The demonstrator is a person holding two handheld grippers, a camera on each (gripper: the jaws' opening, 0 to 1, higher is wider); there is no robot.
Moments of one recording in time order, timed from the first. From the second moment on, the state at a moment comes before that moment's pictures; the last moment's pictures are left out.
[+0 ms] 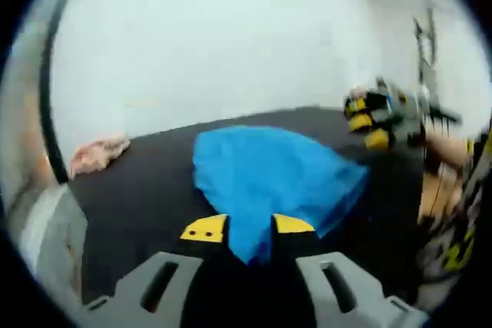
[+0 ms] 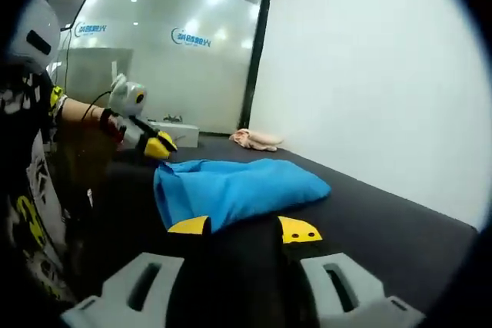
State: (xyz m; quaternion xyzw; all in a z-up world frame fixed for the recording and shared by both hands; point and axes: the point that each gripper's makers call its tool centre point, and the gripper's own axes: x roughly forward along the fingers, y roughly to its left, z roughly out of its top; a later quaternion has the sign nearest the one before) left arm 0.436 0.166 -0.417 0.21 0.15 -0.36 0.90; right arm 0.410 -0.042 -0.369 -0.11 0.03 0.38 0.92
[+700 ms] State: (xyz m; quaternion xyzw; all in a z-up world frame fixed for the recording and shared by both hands) left arm 0.452 0.241 -0.420 0.07 0.17 -0.24 0.95; right arm 0.407 -0.037 -0.369 -0.09 0.02 0.38 0.92
